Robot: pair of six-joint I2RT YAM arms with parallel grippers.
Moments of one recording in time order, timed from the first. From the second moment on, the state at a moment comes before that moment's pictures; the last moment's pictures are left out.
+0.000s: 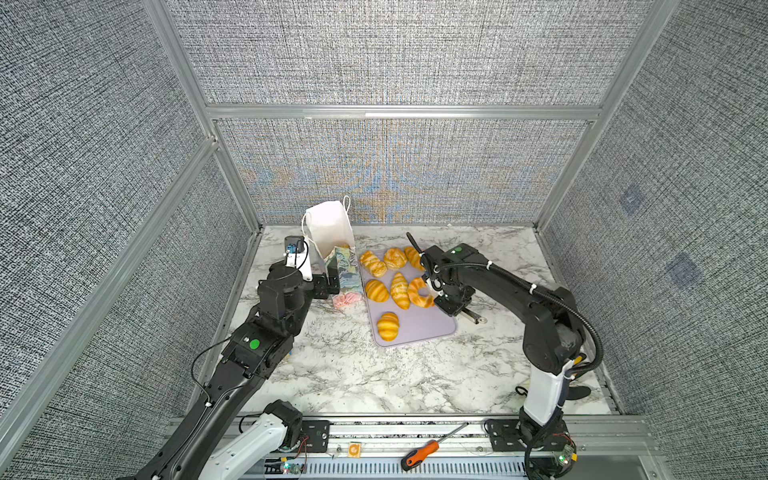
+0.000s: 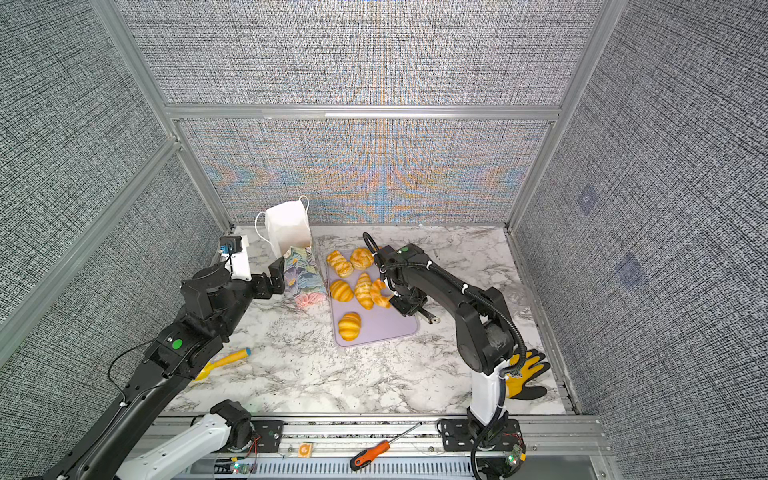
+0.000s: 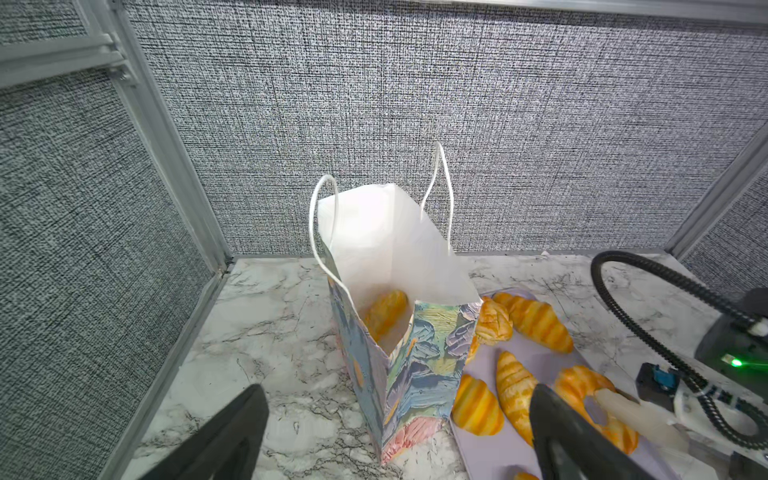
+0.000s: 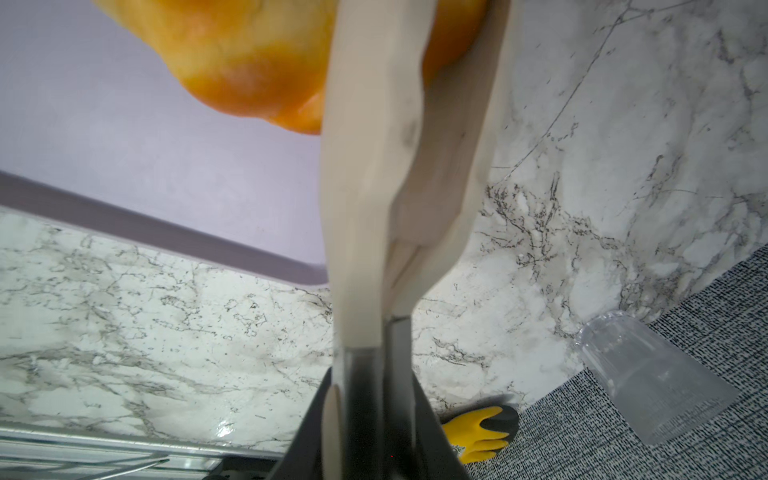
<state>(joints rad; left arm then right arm) -0.52 0.85 1.01 -0.41 -0.37 -0.15 0.59 1.90 1.61 -1.33 0.25 -0.11</state>
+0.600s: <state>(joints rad) -0.27 0.96 1.10 -0.49 -0.18 -0.18 0.64 1.75 1.63 -1.27 0.16 -0.03</state>
